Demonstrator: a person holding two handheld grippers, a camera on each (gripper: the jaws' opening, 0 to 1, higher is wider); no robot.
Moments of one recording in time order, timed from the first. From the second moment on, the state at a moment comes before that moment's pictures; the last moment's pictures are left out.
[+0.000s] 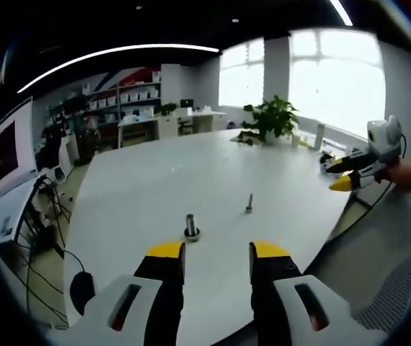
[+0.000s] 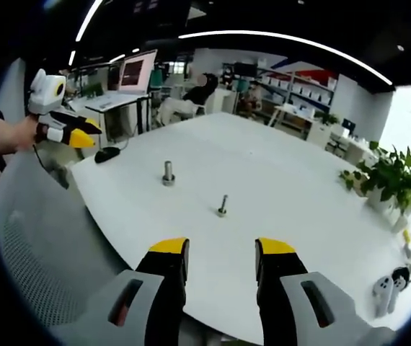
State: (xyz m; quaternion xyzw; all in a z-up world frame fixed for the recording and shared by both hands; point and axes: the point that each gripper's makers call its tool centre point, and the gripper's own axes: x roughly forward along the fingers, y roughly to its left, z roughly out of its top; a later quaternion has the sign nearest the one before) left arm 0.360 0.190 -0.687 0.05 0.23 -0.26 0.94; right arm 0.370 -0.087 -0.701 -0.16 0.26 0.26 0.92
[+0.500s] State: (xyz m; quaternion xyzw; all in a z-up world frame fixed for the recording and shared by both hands) left arm 0.358 0.182 -0.687 0.05 0.23 -0.27 0.93; right arm 0.372 -0.093 -0.697 -0.16 0.25 0.24 0.92
